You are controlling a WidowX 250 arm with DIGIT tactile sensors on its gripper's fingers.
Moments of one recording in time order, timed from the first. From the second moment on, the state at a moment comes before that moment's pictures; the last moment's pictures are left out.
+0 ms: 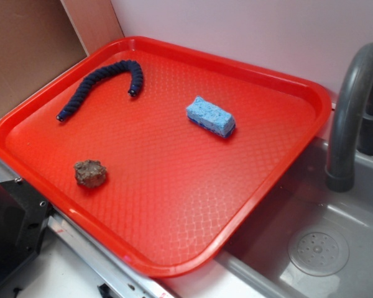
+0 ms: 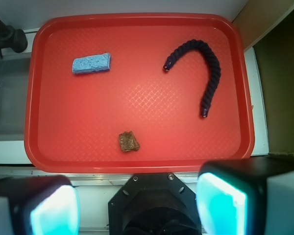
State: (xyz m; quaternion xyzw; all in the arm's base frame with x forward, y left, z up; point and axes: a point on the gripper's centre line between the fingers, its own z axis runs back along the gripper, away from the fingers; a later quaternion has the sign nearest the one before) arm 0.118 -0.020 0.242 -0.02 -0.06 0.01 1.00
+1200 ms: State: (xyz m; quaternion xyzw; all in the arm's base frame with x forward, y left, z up) arm 0.247 -0.079 0.172 0.09 0.04 -0.48 0.87
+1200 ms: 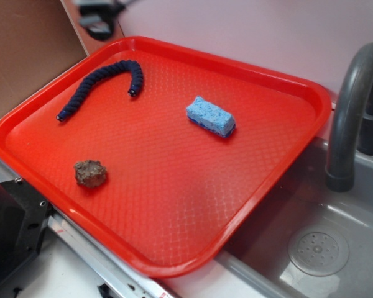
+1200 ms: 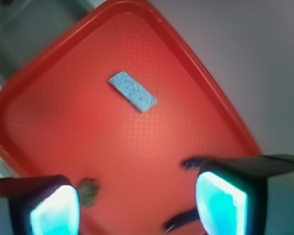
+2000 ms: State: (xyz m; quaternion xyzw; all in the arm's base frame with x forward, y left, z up) arm 0.280 -0.092 0.050 0.05 0.16 -0.64 0.75
